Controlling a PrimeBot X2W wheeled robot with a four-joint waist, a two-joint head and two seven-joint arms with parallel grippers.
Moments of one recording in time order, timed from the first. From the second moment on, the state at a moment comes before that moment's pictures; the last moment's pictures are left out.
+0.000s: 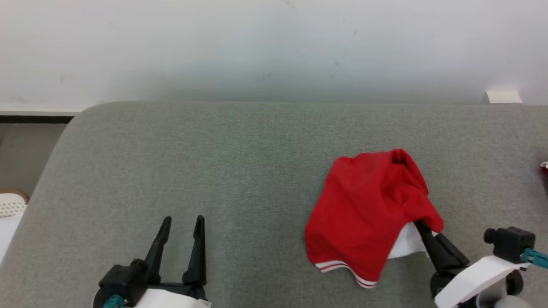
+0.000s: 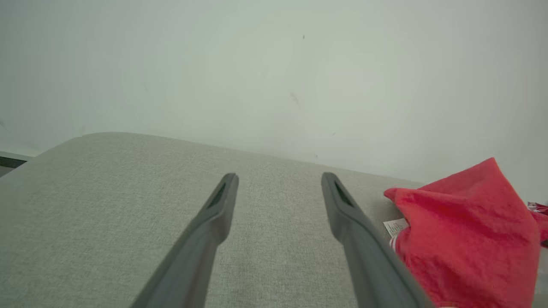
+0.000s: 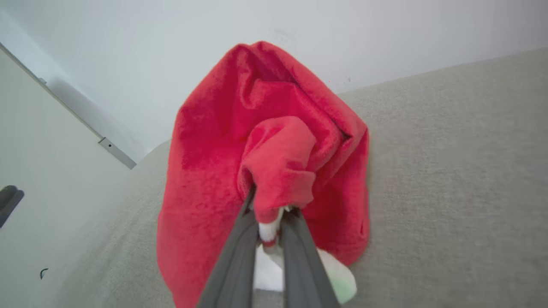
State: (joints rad) left arm -0.06 0.05 -0.15 0.10 -0.26 -0.03 -0.26; right arm -0.30 -0.37 0.57 0.33 1.00 0.13 -0.14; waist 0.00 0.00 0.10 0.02
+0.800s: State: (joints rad) left arm -0.07 0.05 -0.16 0.13 -0.26 -0.03 -0.26; right arm -0.14 -0.44 0.34 0.28 0.96 0.13 0.04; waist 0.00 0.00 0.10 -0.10
